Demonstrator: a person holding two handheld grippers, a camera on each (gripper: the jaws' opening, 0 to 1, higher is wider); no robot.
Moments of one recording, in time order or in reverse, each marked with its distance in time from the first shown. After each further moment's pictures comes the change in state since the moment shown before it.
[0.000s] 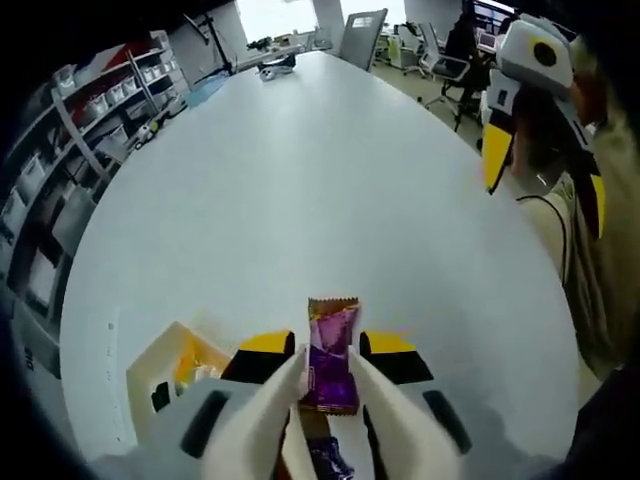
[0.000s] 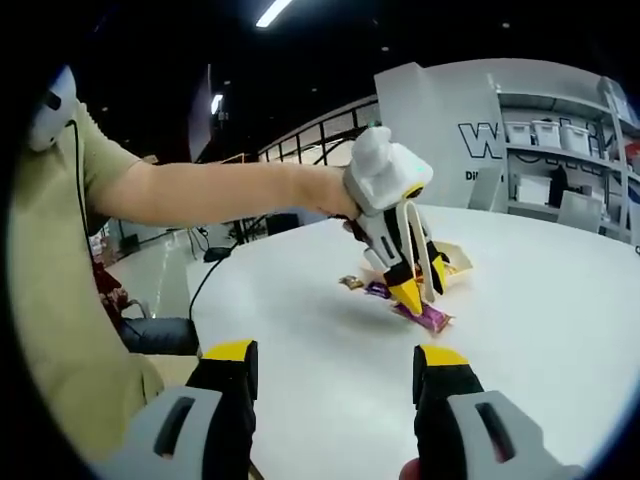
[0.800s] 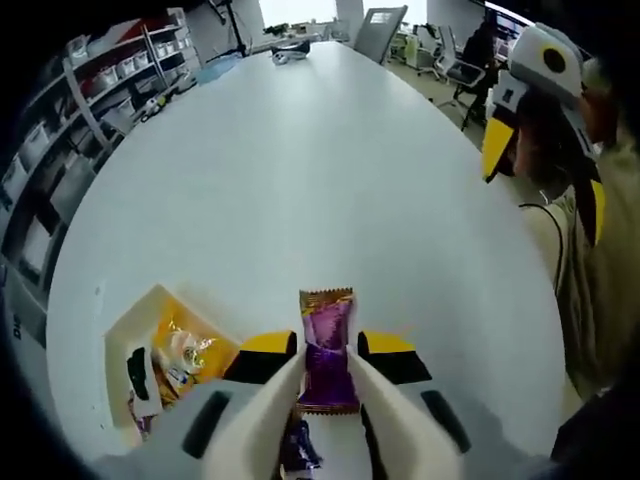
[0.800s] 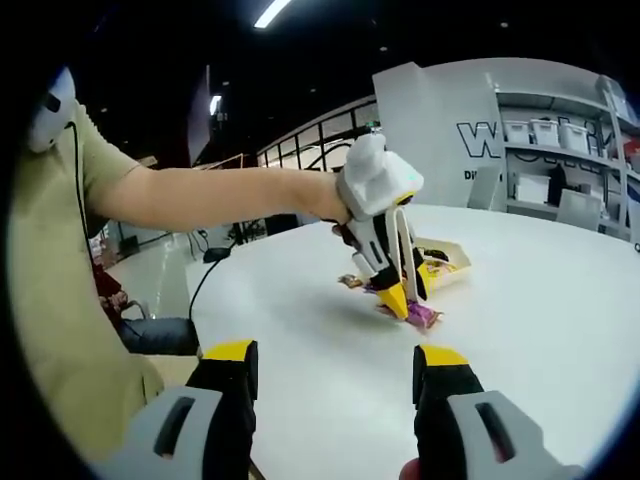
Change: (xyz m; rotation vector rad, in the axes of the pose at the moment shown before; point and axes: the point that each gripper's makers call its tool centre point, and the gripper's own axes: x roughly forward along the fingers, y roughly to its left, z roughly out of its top) left arm -0.005 -0.013 -0.019 -0.108 0.044 -0.022; right arm 0.000 0.000 -0.003 0.006 0.000 -0.002
